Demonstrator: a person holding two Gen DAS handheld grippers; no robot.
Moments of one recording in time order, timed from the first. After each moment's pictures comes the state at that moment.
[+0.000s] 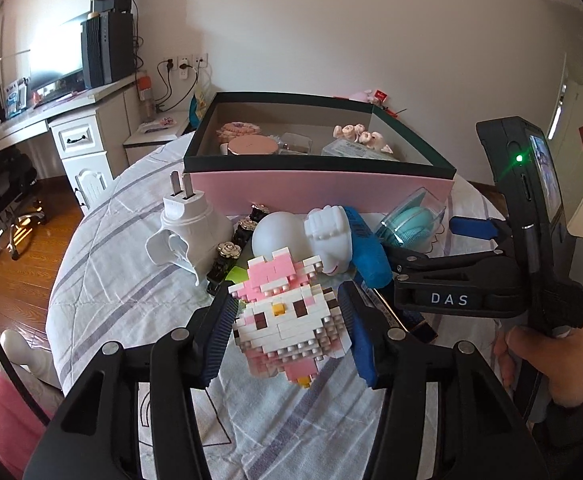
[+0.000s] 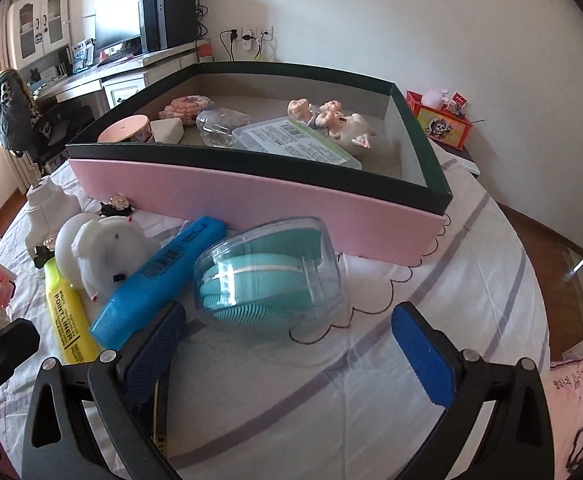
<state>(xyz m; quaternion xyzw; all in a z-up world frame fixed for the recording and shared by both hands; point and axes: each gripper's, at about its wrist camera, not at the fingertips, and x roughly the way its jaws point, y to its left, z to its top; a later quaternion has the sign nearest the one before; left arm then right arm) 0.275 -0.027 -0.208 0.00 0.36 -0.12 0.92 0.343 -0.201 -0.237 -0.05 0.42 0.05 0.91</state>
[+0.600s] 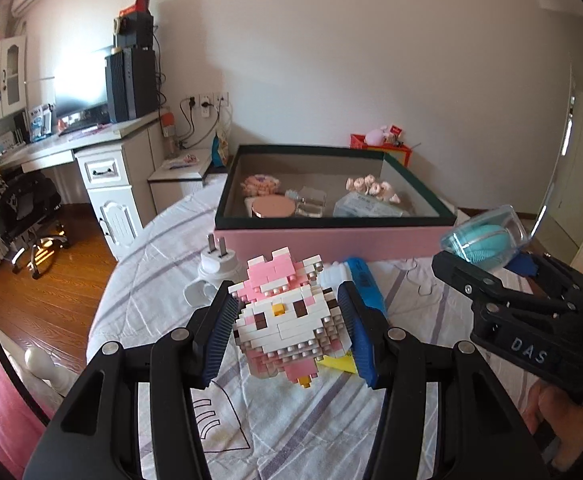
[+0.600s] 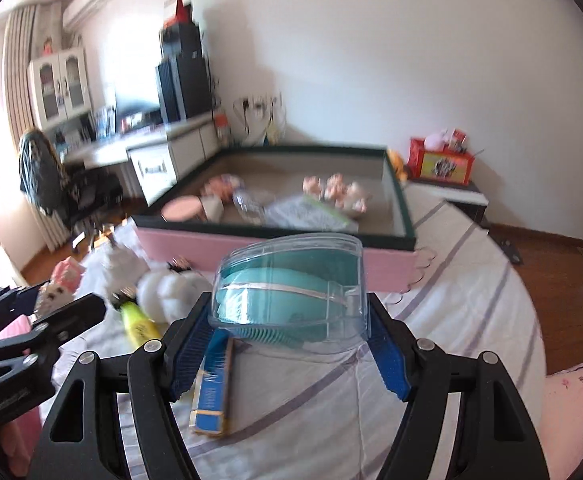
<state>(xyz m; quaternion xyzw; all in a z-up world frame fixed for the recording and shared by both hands) 0.250 -0.028 -0.163 0.00 0.28 -0.08 0.96 0.266 -0.213 -0.185 0.02 0.29 0.08 0.95</state>
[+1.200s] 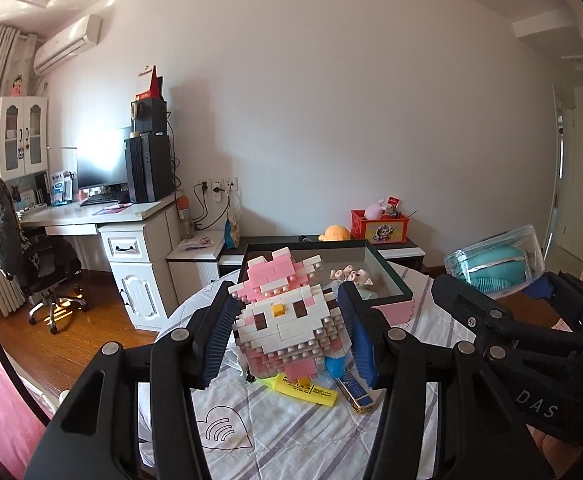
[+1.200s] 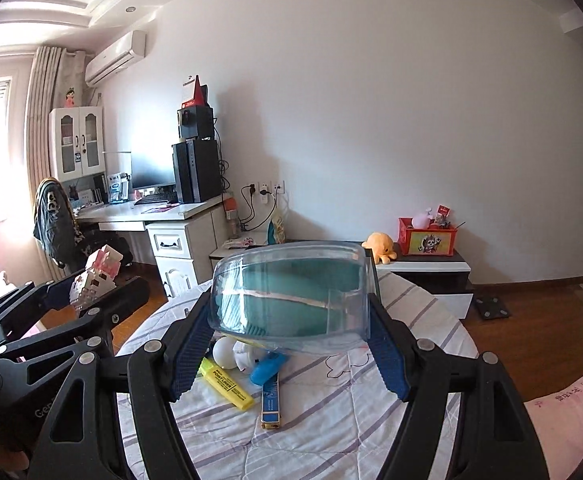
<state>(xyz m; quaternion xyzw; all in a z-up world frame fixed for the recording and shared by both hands) 0.161 -0.038 -0.083 0.02 0.15 -0.07 0.99 0.169 -0.197 -0.095 0.02 0.16 0.07 0.99</state>
